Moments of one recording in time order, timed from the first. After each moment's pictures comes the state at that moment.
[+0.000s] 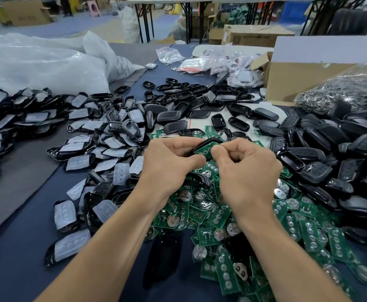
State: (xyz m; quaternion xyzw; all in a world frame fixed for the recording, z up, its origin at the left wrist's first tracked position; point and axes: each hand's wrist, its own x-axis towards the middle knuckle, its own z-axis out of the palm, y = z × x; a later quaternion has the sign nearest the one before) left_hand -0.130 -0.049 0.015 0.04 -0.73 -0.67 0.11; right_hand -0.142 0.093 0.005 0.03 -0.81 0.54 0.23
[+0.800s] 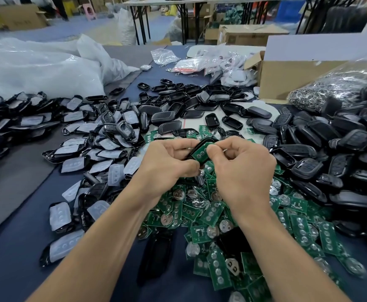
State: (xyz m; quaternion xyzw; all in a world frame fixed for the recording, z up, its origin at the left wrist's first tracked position) left_hand -0.130 -0.054 0.013 -0.01 -0.73 -0.68 -0.01; right_hand -0.143 0.101 0.006 0.04 -0.82 0.52 0.22
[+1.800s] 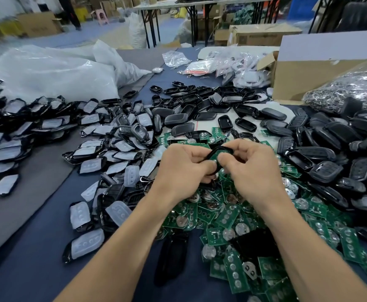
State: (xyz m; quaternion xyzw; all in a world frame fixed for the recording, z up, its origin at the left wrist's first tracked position) left_hand -0.129 -0.047 0.012 0.02 -0.80 -0.60 0.04; right_hand -0.154 0.110 0.003 0.10 -0.80 0.58 0.06
